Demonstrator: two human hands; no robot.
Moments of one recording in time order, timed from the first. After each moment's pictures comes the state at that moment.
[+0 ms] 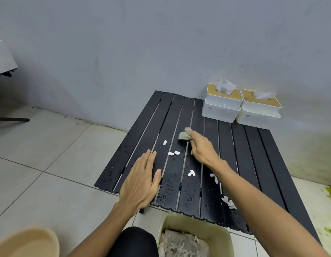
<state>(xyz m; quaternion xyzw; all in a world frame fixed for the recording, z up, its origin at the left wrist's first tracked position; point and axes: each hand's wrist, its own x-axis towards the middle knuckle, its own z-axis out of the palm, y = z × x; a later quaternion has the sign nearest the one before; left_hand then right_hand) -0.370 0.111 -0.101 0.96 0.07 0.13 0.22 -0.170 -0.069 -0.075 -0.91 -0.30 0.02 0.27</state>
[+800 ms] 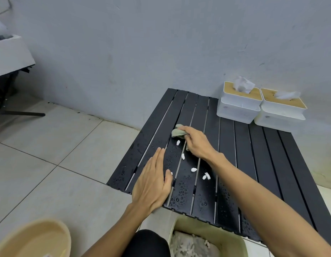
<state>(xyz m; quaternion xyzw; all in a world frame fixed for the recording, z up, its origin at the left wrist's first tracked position) -0.370 0.109 -0.098 0.94 0.10 0.16 0.29 -0.162 -0.004 -0.077 -0.88 -0.38 0.04 0.29</state>
